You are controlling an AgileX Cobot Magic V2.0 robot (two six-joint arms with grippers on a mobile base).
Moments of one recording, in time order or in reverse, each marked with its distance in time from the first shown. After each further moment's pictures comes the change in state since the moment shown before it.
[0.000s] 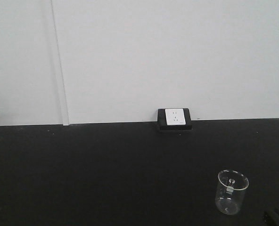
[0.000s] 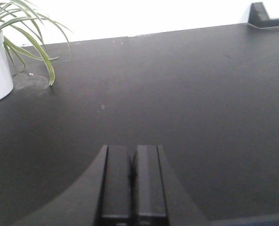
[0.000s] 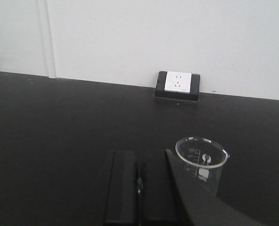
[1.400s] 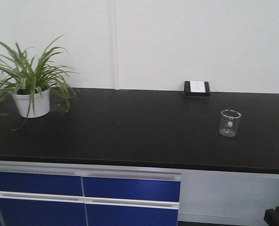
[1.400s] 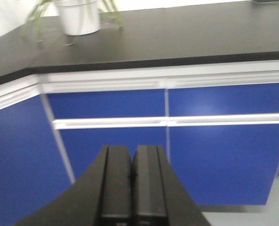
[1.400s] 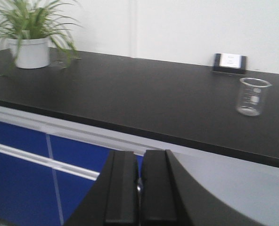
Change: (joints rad) left arm 0.000 0.000 0.000 0.000 0.000 0.000; right arm 0.000 0.000 0.000 0.000 0.000 0.000
